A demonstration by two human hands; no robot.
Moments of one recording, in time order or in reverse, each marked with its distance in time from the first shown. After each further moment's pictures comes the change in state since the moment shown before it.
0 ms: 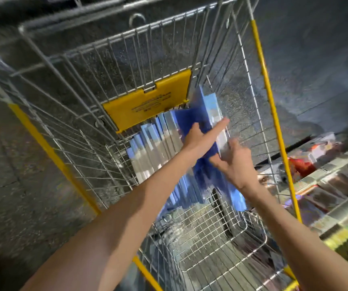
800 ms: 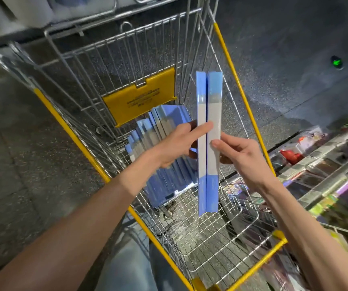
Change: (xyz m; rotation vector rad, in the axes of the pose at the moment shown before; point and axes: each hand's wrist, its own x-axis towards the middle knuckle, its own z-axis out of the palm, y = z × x) left_hand -0.134 -0.004 -0.031 0.007 -0.505 0.320; right_hand -0.110 -0.031 -0.070 0.787 -0.150 0.022
